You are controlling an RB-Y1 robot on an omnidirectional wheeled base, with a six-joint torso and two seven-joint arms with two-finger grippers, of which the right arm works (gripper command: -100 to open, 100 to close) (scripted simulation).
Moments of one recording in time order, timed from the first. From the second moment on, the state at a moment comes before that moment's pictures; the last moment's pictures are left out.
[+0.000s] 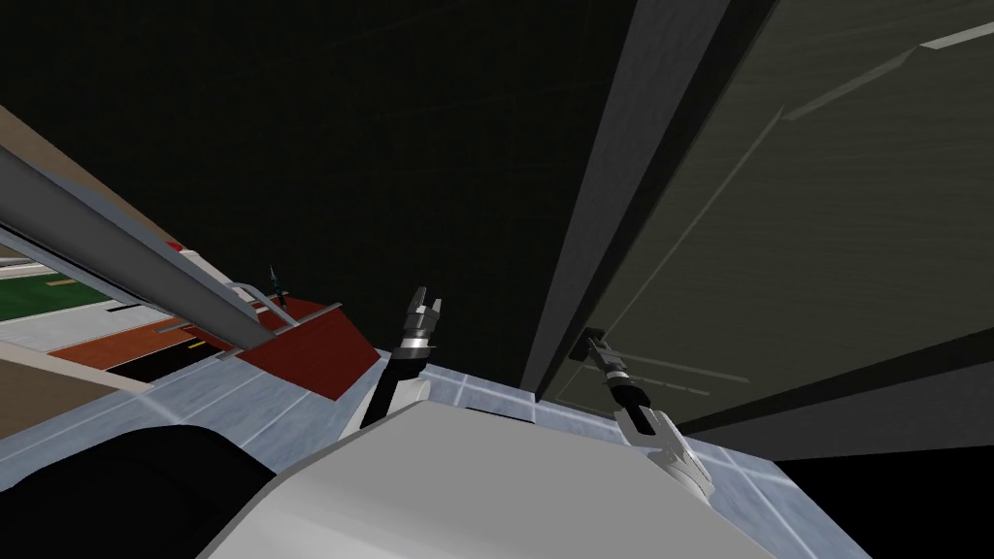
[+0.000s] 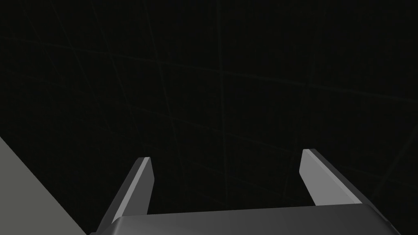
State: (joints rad) arm 0.04 -0.27 -0.37 -1.16 0.64 -0.53 0.71
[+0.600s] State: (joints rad) arm 0.04 -0.27 -0.36 -1.16 0.54 -0.52 0.61
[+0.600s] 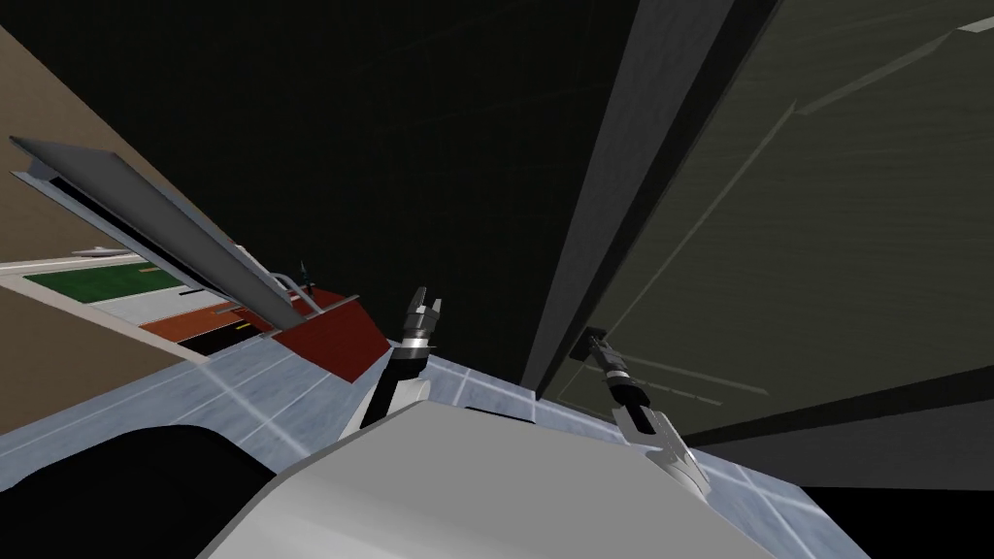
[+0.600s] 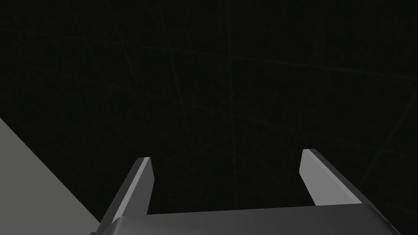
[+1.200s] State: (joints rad) arm 0.03 -0.27 -0.34 -1.15 0.38 -0.52 0.46
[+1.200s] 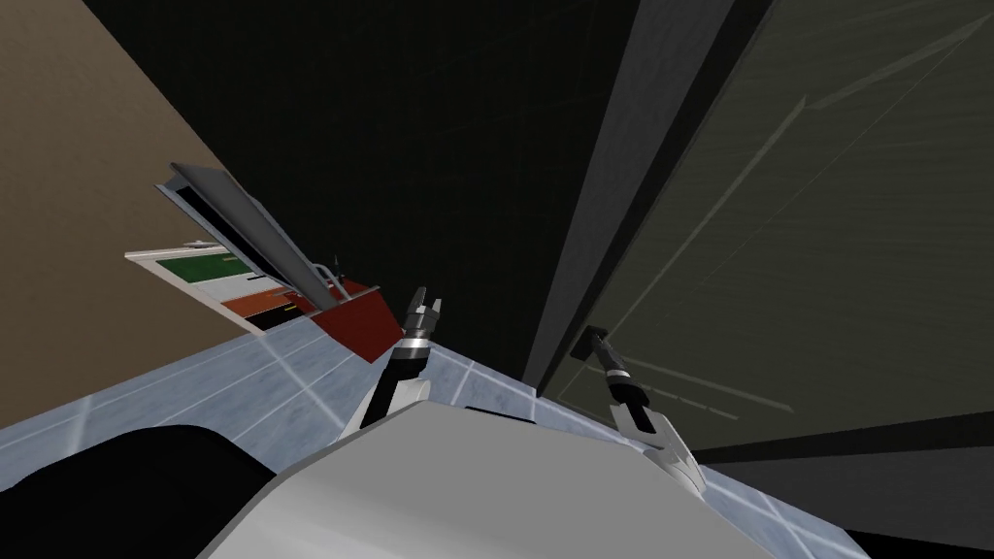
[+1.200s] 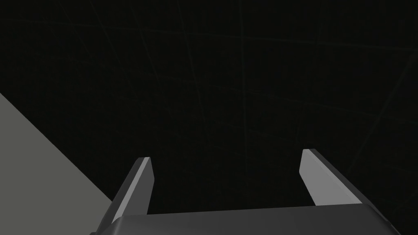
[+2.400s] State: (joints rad) arm 0.06 -0.28 -0.33 -1.18 0.22 -0.51 0.34
